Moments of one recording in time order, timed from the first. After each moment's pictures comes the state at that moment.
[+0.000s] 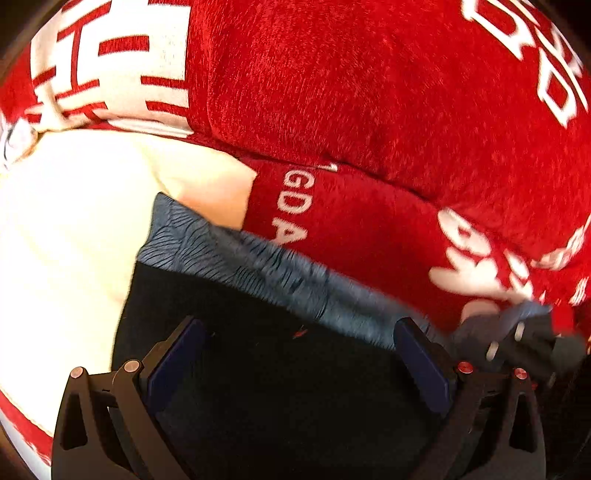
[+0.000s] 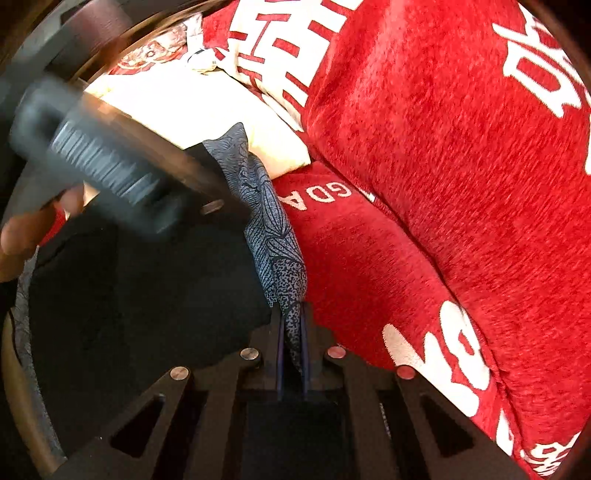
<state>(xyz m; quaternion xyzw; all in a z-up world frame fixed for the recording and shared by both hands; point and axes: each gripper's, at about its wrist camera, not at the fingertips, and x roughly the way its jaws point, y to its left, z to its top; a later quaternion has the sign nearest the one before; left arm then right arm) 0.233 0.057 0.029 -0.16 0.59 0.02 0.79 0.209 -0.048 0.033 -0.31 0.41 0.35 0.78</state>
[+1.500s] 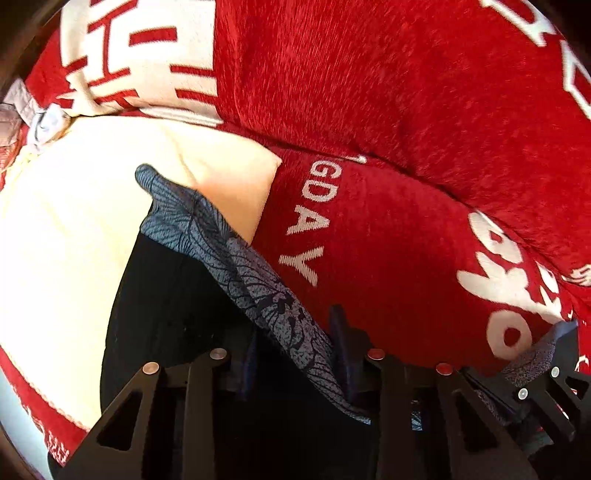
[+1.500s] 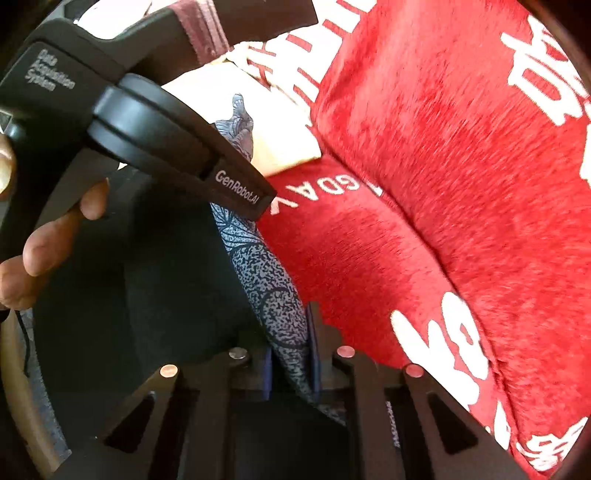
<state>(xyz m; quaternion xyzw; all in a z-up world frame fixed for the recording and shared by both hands) 0.197 0.029 0.032 -0.13 0.58 0.09 0.80 0.170 -0.050 0.047 -0.32 0.41 0.35 0.78</state>
